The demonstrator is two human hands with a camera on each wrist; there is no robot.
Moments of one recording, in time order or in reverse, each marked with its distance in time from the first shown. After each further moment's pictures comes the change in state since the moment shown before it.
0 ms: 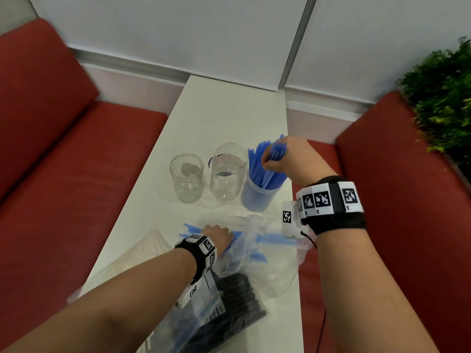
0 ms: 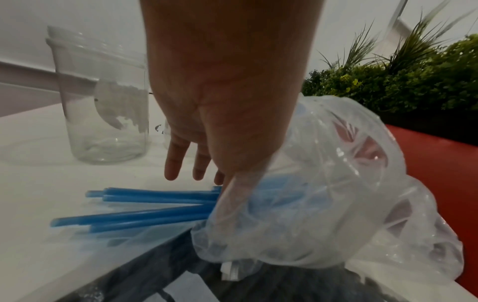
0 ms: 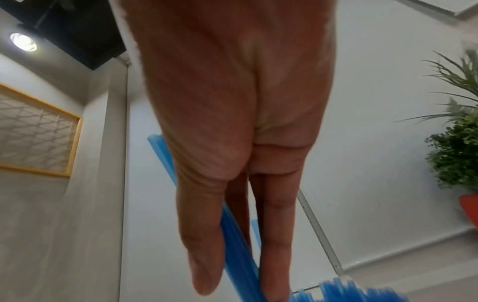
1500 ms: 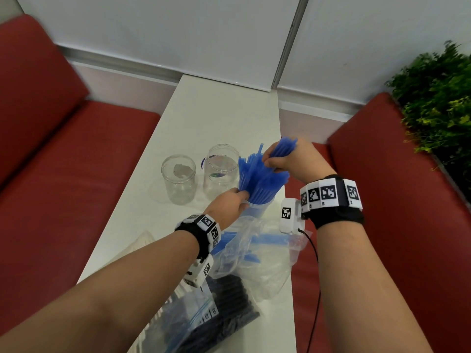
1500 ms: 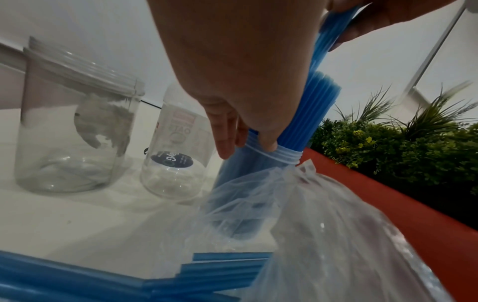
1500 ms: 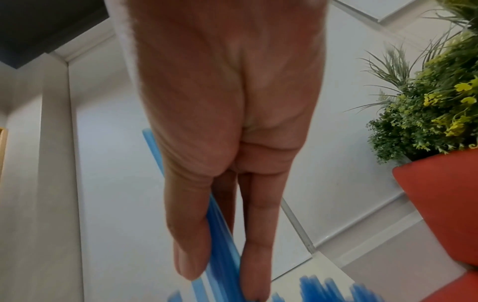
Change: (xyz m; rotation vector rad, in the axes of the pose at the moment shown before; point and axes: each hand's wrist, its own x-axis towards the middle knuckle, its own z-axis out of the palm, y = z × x) left_hand 0.038 -0.010 -0.061 -0.650 0.646 0.077; right_hand 0.006 0.040 0.001 0.476 0.071 0.143
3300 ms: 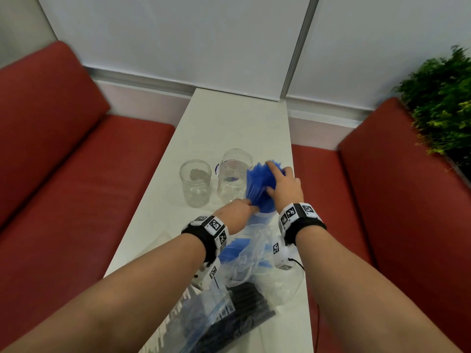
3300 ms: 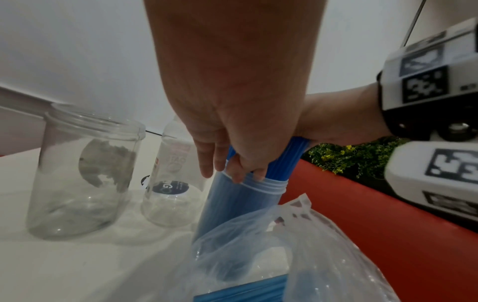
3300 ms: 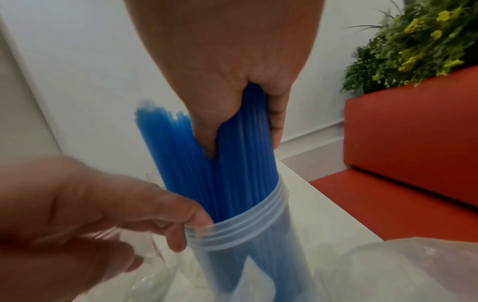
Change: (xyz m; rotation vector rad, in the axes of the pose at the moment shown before) left_hand -0.041 0.017 -0.036 0.215 -0.292 0.073; right_hand -0.006 0.067 0.102 -0.496 0.188 0.102
